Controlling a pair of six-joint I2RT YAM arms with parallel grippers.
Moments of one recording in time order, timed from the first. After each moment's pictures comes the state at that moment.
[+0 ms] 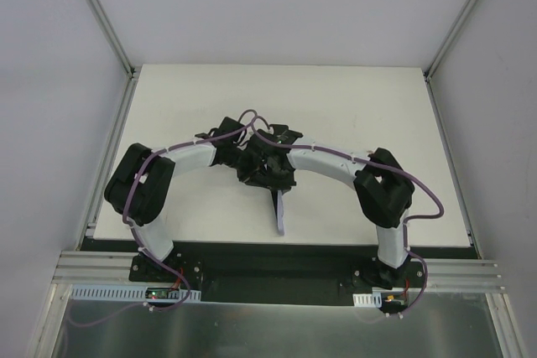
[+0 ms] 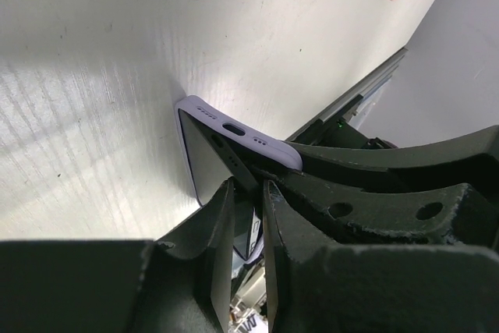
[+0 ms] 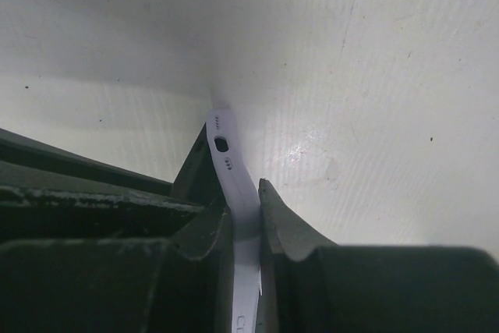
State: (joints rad) left arm -0.50 1.75 0.98 -0.38 0.69 -0.85; right arm 0.95 1.96 1.50 -0.97 0.18 0.85
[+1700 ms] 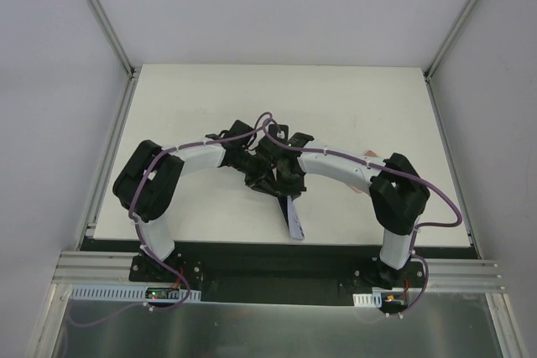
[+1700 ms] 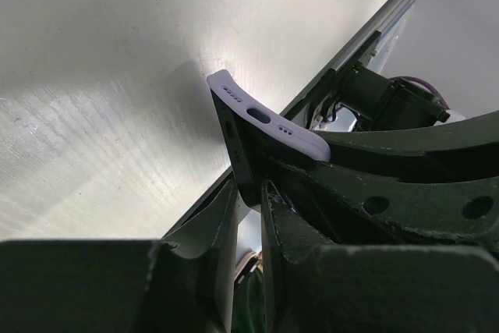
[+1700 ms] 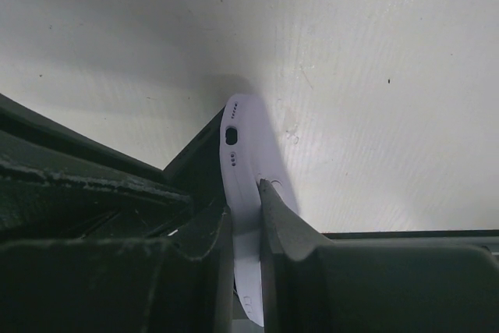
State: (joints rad) left arm -0.57 1.79 1.00 -0.41 0.80 -0.68; right arm 0.93 1.84 1.40 -1.03 0.17 0.89
